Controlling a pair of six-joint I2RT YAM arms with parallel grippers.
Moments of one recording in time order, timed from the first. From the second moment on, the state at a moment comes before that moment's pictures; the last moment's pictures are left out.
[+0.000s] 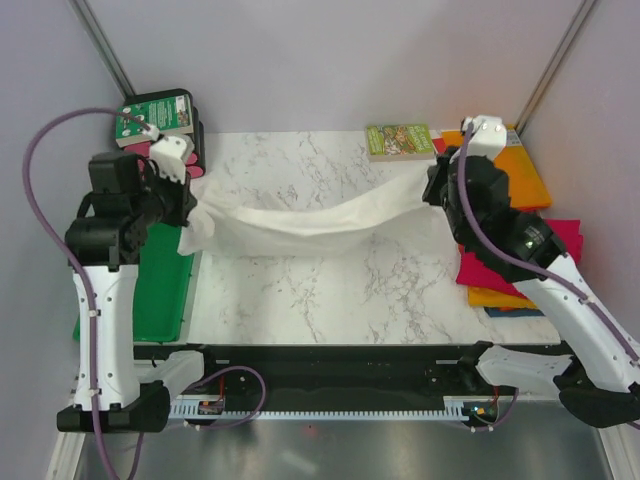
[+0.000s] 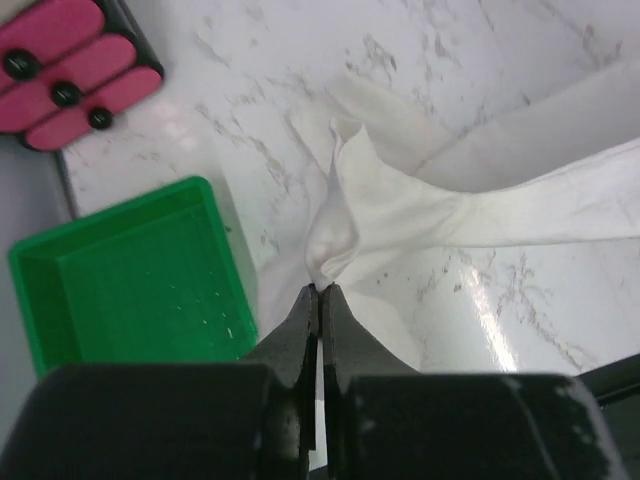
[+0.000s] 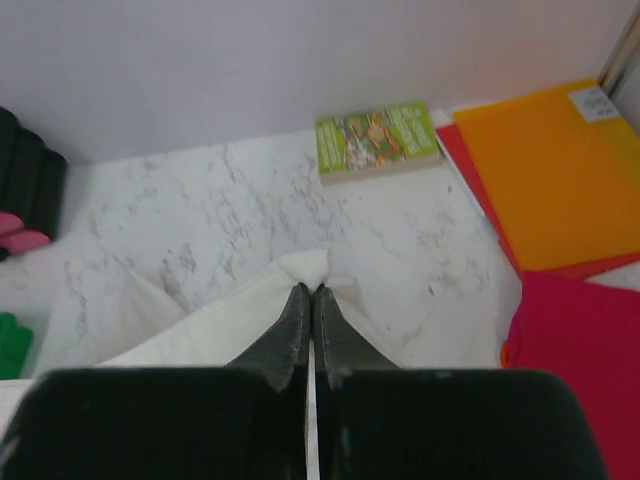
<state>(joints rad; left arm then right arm) 0.03 1.04 1.48 -1.06 0.27 0.27 0.71 1.08 1.42 -0.69 0.68 0.43</state>
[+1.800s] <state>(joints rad) 0.03 1.03 1.60 -1.07 0.21 0.19 0.73 1.24 2.05 -0.74 0.72 0.21</state>
